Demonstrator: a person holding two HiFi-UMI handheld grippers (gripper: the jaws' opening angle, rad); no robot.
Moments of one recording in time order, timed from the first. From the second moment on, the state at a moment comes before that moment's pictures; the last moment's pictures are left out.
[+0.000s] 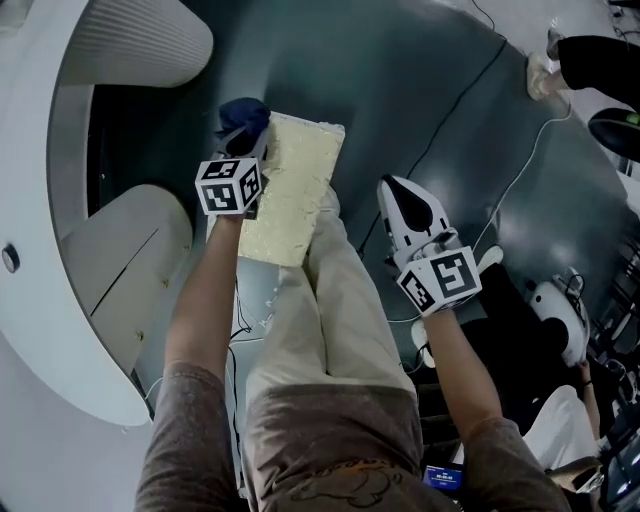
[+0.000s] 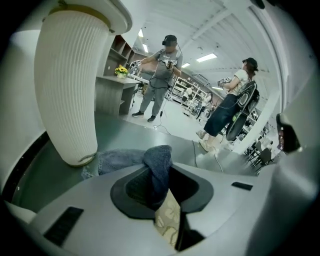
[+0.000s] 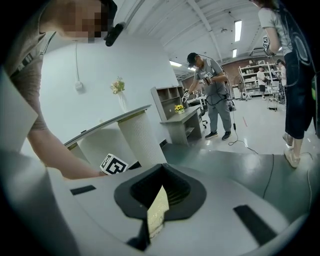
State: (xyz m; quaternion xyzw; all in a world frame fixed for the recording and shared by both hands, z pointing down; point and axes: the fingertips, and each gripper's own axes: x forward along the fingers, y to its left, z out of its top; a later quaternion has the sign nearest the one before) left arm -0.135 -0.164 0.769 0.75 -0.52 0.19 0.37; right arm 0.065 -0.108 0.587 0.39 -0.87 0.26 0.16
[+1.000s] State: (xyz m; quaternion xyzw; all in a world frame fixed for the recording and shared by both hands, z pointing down) left arm 0.000 -0.141 0.765 0.81 -0.39 0.21 0.37; right arm 0.119 -0.087 0.587 0.46 -0.83 0.27 0.14
